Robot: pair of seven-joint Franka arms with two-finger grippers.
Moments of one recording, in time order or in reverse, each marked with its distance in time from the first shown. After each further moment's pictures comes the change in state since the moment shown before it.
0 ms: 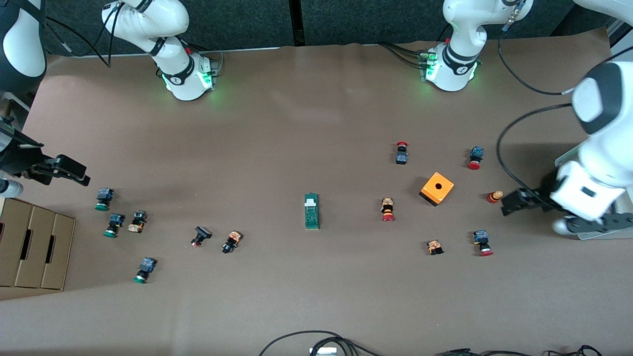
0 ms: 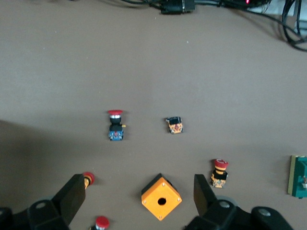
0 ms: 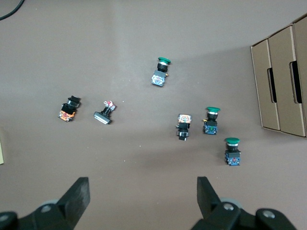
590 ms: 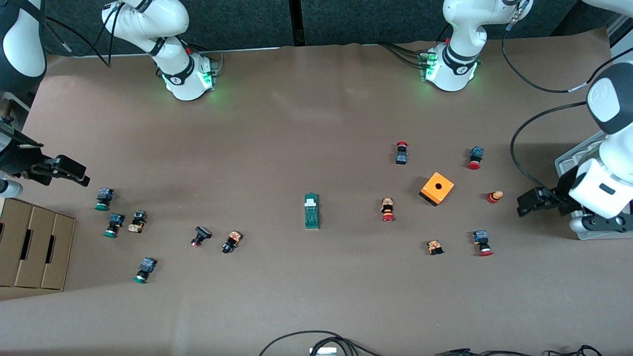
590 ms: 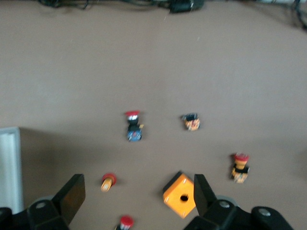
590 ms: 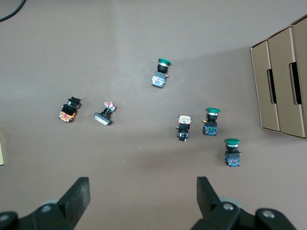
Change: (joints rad) left arm -0.011 -0.034 0.010 0.004 0.080 -0.074 0.054; right arm 0.000 0.000 0.000 0.001 0.000 0.004 0.000
